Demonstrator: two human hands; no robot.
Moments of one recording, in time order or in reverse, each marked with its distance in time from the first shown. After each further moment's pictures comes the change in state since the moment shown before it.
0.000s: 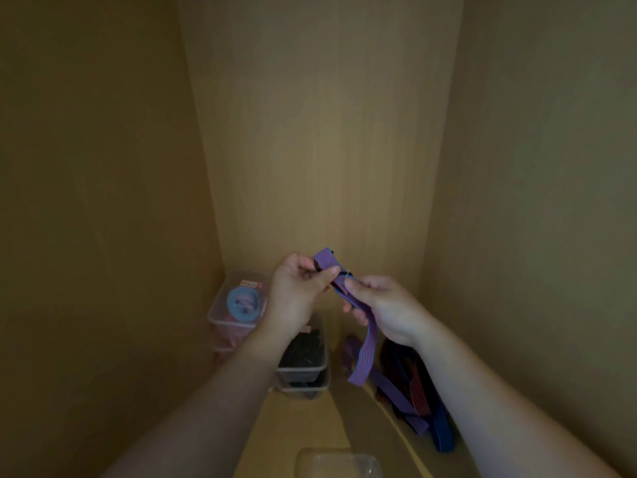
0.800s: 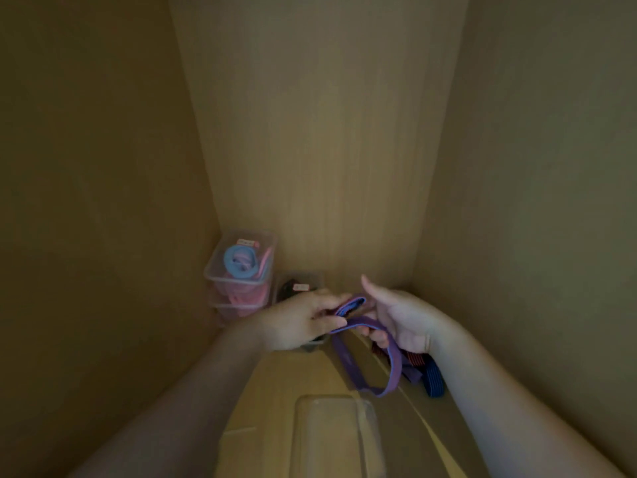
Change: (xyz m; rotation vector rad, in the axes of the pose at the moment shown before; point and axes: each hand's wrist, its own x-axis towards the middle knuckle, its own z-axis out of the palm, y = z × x) left_hand -0.046 -0.037 -0.032 0.592 -0.951 0.091; right_hand -0.039 0.042 -0.020 0.049 -0.157 0.572
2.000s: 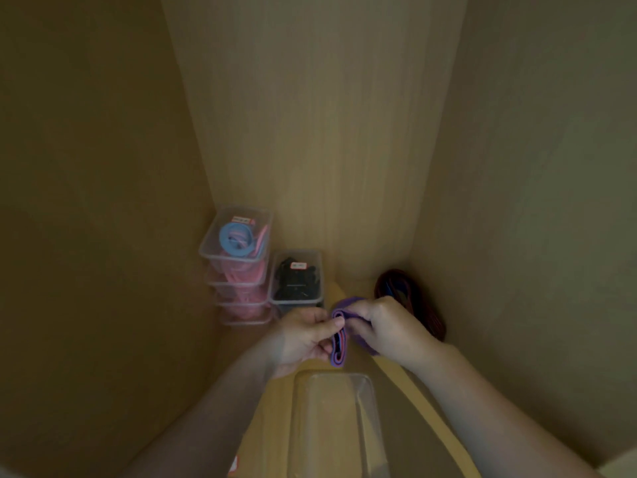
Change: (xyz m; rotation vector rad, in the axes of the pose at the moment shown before) left_hand -0.023 -0.006 0.064 -0.926 0.144 -0.541; right_hand 0.000 0.055 0.006 -1.099 0.323 -0.665
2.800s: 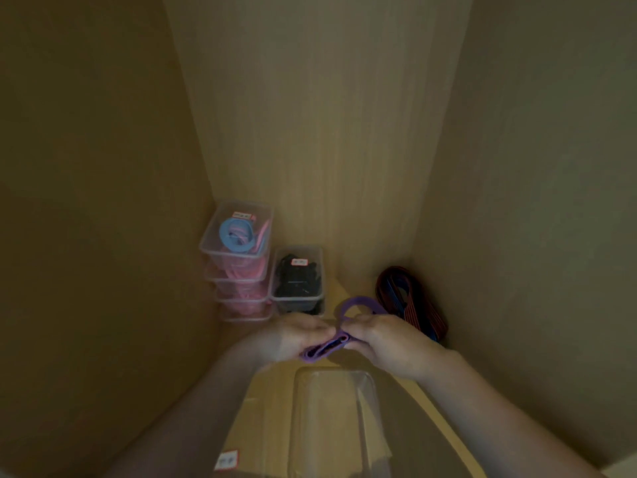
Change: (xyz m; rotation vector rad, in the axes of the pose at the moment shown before) left_hand -0.008 0.000 -0.018 0.264 -0.084 -0.032; right_hand -0.017 0.009 0.015 -0.167 -0.193 -0.099
